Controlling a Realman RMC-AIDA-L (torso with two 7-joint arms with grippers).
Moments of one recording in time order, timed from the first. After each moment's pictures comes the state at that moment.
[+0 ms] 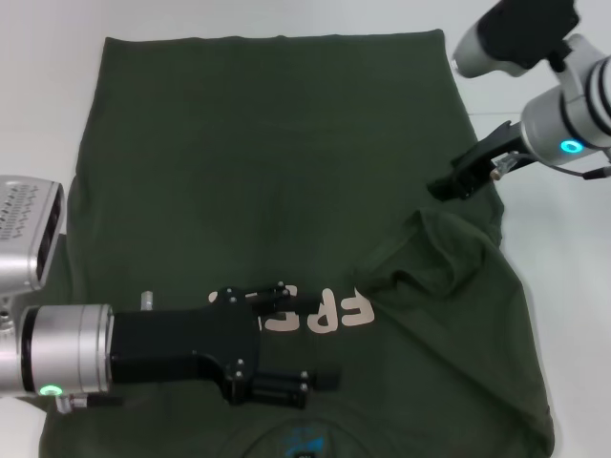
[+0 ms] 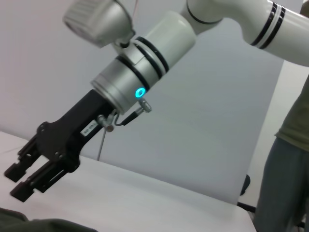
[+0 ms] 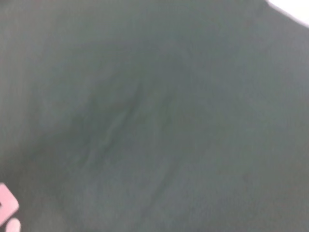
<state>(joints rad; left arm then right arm) -0.53 -2.17 0.73 0.63 1.98 1.76 -1.29 0.79 2.09 -1.18 -1.08 -2.71 -1.20 2.40</state>
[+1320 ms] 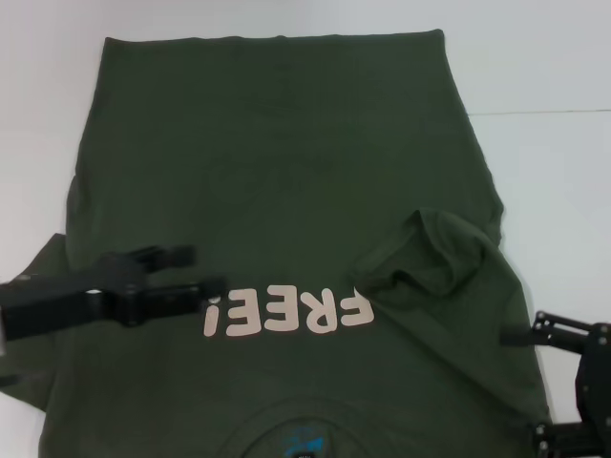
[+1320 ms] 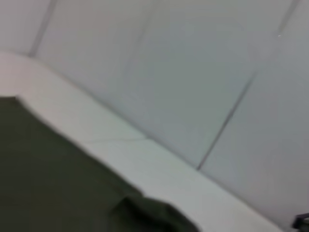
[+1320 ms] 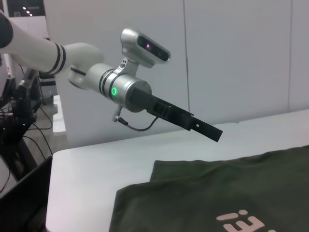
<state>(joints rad) -0.43 -2.16 0.55 0.88 2.03 1.73 -1.70 0.28 2.08 -0.61 -0.83 -2.01 -1.94 1.10</state>
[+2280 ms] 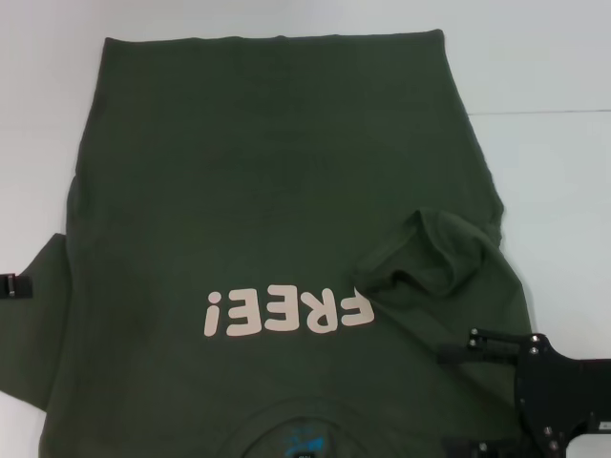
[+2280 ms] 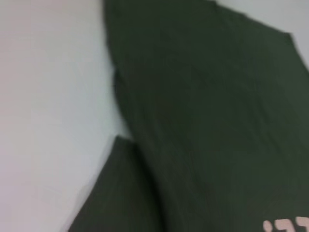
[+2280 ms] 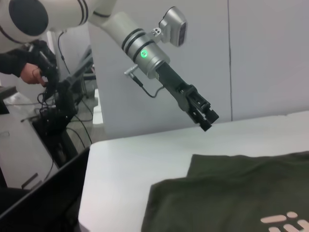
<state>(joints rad) -0.43 -2.13 0.41 1.37 2.54 1.73 -2.41 0.37 2.09 -0.71 -0.71 -2.05 -1.87 1.07</state>
